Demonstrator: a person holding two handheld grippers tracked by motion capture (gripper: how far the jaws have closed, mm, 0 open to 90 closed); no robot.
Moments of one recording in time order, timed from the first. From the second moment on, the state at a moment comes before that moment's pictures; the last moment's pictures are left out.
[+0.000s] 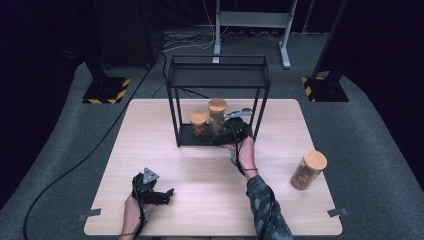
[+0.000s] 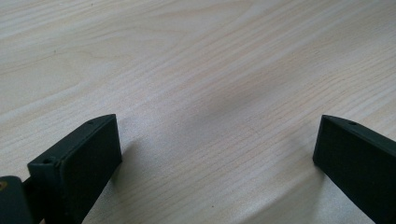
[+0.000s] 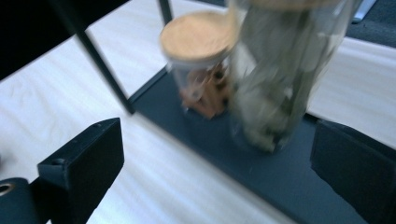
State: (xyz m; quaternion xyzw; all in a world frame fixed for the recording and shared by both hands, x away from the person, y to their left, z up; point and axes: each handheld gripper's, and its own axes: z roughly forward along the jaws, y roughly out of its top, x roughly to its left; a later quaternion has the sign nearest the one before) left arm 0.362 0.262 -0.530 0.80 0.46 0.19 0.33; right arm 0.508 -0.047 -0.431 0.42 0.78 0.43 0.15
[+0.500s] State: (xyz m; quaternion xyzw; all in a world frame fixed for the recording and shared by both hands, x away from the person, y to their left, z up) left arm 0.362 0.262 -0.530 0.80 0.46 0.19 0.33; right arm 0.425 -0.060 -0.448 0.38 0.81 0.41 0.16
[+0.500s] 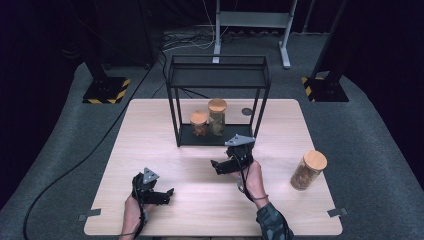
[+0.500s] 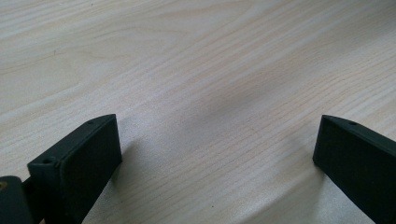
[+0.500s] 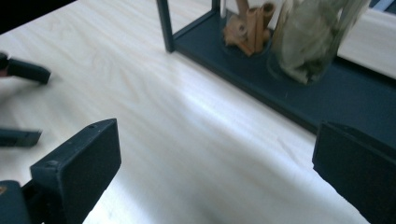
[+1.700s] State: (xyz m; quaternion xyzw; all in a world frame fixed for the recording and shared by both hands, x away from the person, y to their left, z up) left arm 0.363 0.262 -0.530 0.80 0.46 0.19 0.33; right arm 0.304 -0.182 -0.524 0.47 0.76 0.40 0.20
